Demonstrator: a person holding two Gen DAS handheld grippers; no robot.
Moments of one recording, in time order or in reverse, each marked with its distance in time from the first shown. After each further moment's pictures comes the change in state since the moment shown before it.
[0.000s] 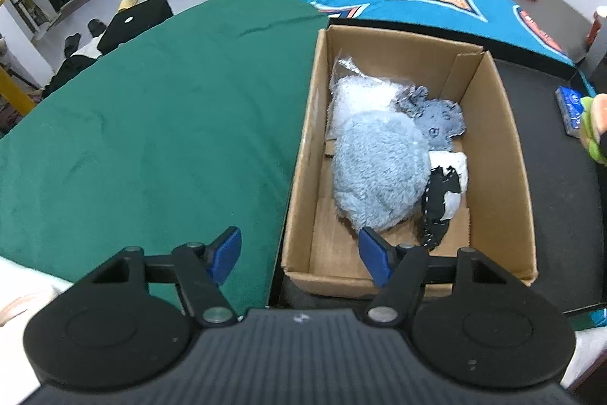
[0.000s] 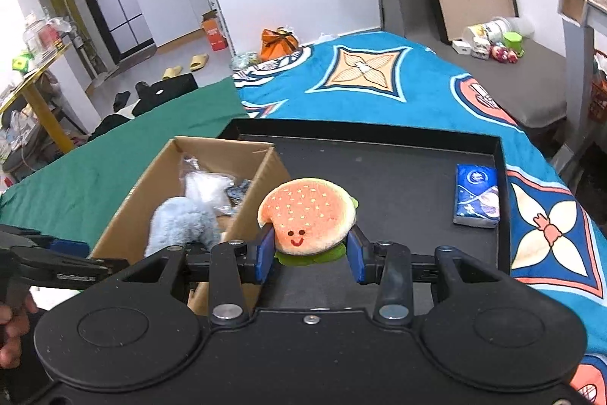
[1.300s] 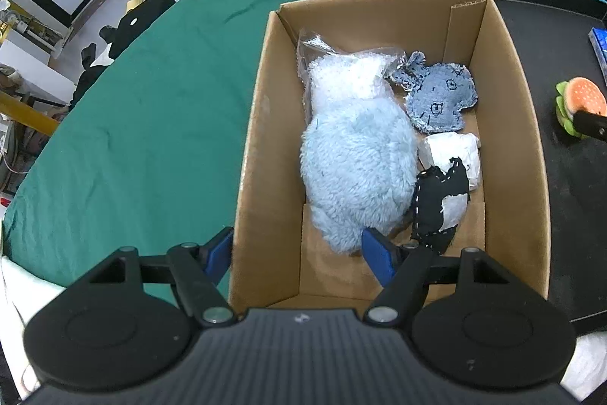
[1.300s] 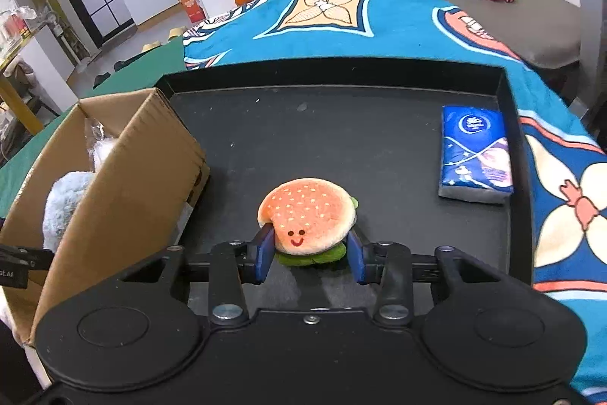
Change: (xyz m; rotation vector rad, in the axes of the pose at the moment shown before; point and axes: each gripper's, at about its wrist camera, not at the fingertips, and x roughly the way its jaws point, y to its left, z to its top) left arm 0.029 -0.057 0.027 0.131 0.145 0.186; right arm 0.094 -0.065 -0.023 0.043 0.101 0.006
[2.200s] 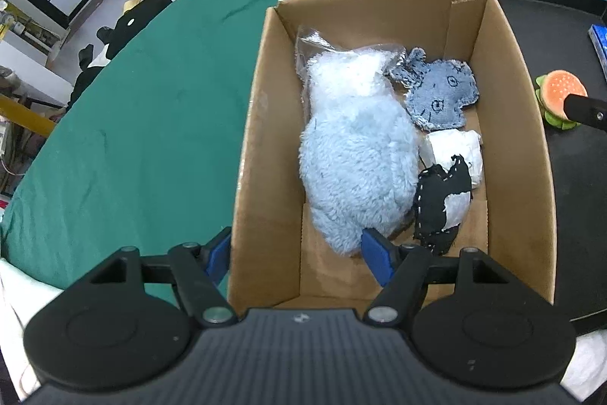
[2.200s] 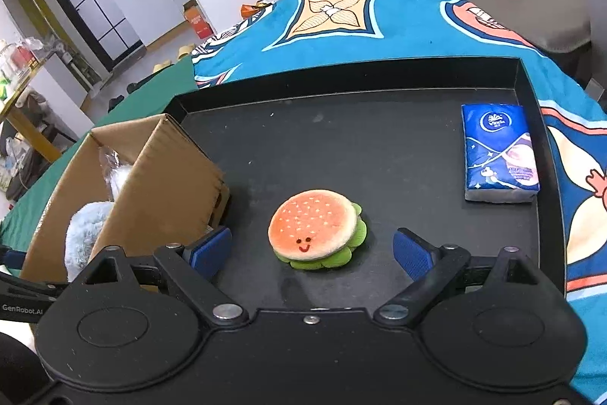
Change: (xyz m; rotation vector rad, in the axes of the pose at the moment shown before) left arm 0.007 -0.004 0.001 0.015 0.003 0.000; right arm 0.002 -0.002 0.006 0.085 -0.025 0.075
